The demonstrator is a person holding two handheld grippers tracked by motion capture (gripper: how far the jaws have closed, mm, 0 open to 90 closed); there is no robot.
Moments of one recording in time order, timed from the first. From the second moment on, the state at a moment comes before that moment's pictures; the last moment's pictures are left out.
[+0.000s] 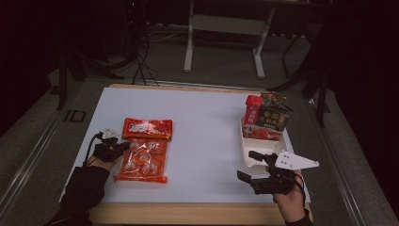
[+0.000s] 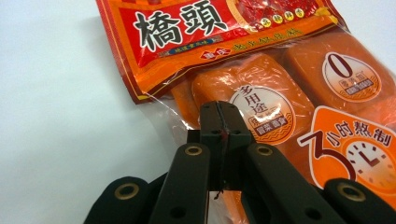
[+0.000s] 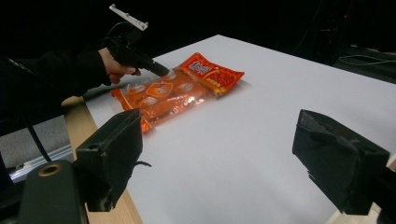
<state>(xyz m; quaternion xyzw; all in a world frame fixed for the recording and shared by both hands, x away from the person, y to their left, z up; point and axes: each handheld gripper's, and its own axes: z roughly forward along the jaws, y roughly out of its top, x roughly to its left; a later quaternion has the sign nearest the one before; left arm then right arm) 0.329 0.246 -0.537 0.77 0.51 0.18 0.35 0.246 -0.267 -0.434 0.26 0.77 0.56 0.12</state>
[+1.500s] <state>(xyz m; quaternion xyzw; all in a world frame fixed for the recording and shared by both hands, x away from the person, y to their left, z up) 0.327 0.198 -0.539 0.81 0.44 0.16 0.35 0.245 -0.266 -0.435 0.26 0.78 0.56 0.11</state>
